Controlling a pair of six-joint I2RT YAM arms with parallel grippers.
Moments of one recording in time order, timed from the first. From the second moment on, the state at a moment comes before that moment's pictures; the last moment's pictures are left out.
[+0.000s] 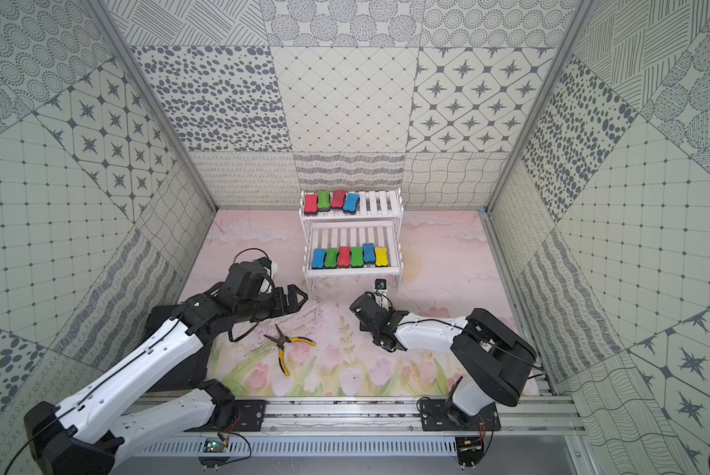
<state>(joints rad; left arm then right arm) -0.53 1.01 0.93 -0.74 0.09 -0.70 0.90 1.51 0.68 -0.13 0.47 0.79</state>
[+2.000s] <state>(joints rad) -0.52 0.96 0.94 -0.78 0.11 -0.70 0.60 1.96 2.14 -0.78 0.30 0.37</state>
